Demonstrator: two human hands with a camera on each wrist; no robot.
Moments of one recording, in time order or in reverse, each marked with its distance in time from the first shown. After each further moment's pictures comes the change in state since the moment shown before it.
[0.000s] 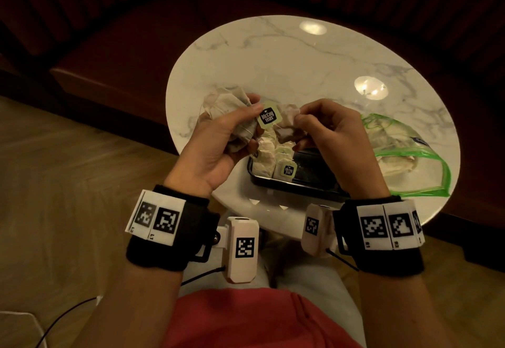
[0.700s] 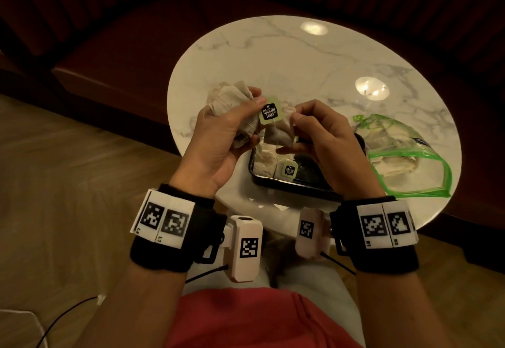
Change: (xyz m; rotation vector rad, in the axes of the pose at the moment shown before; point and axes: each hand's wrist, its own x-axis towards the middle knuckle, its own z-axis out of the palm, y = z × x) left_hand -0.002 0.000 0.003 0.024 -0.007 0.120; right_hand -0.002 0.002 0.009 0.258 -0.156 0.080
